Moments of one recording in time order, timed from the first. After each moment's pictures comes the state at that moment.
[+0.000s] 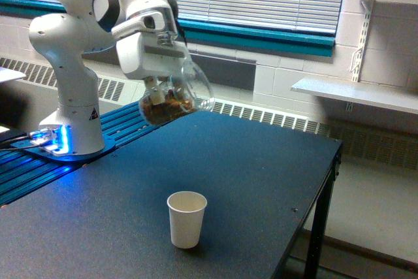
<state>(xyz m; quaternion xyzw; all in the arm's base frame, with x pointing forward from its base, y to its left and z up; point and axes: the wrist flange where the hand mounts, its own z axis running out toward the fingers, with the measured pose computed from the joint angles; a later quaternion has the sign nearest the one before) 0.396 -0.211 0.376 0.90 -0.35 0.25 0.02</state>
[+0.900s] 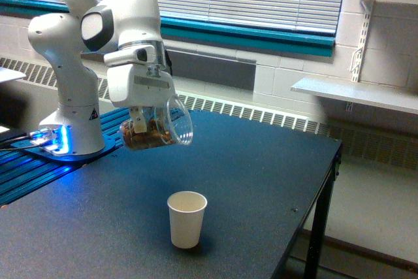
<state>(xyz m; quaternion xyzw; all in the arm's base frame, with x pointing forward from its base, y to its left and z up) 0.377 -0.213 0.318 0.92 -0.32 0.21 0.07</state>
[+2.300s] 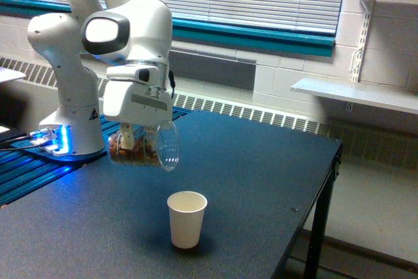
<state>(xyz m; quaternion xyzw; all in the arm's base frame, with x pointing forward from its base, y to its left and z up) 0.382 -0.215 0.285 0.91 -0.35 0.14 0.15</state>
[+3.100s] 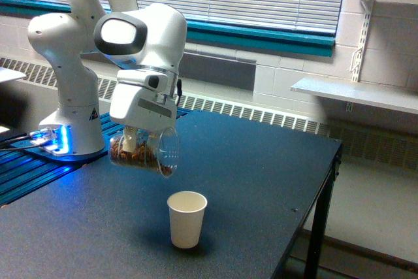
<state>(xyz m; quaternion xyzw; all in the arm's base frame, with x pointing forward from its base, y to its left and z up) 0.389 -0.203 0.271 0.91 -0.35 0.11 0.19</state>
